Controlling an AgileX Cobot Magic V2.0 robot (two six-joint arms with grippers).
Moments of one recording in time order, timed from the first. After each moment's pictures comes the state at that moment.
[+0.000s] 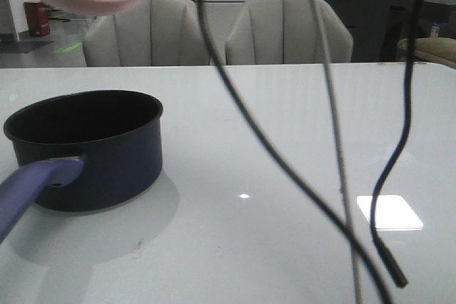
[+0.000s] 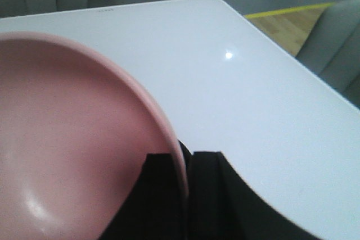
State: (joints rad) left arm -0.28 0.16 -0.26 -0.07 0.23 0.02; right arm 0.62 1.58 -1.38 0.85 0.35 -1.07
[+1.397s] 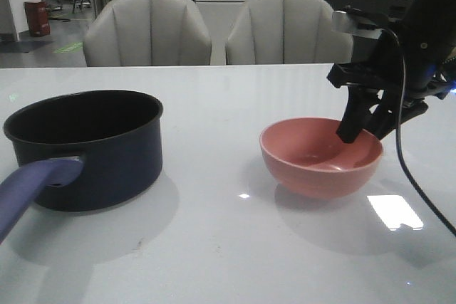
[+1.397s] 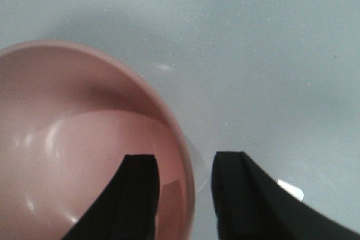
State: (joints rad) left arm -0.28 0.16 -0.26 -0.07 0.23 0.02; right arm 0.16 1.87 -1.28 0.45 0.75 -0.42
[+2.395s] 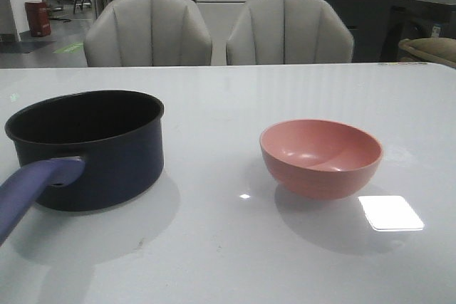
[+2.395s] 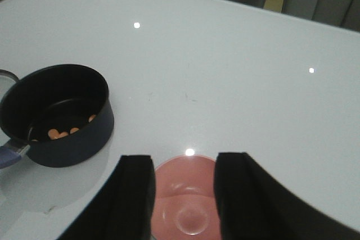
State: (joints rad) left arm -0.28 0.16 -0.26 -0.07 0.22 0.02; right arm 0.33 0.86 -0.86 0.45 0.46 -0.42
